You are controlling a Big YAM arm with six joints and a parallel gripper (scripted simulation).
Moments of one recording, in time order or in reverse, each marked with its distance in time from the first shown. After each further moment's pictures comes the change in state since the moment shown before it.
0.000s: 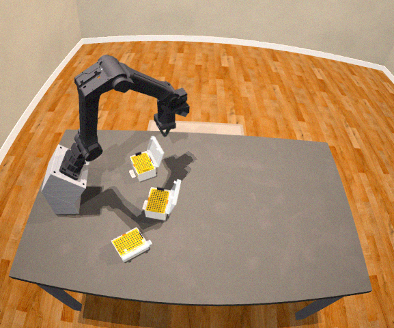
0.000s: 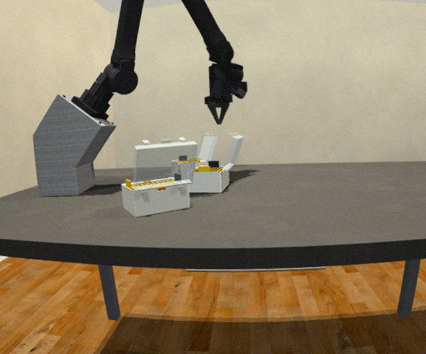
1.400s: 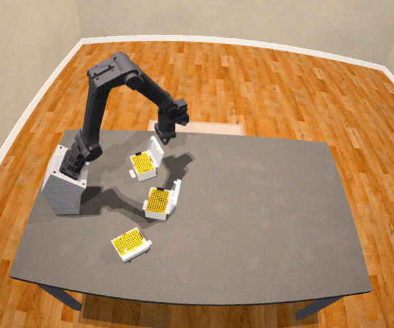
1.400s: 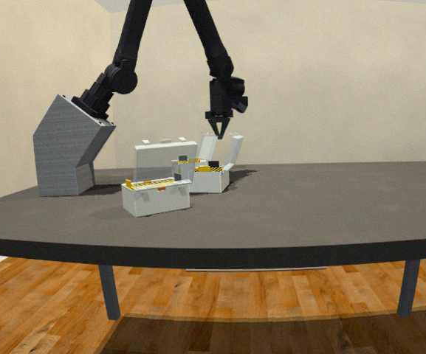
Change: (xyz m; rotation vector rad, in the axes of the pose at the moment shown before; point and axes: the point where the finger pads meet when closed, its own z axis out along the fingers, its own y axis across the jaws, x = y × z) arm 0.000 0.000 0.052 0.002 0.000 0.004
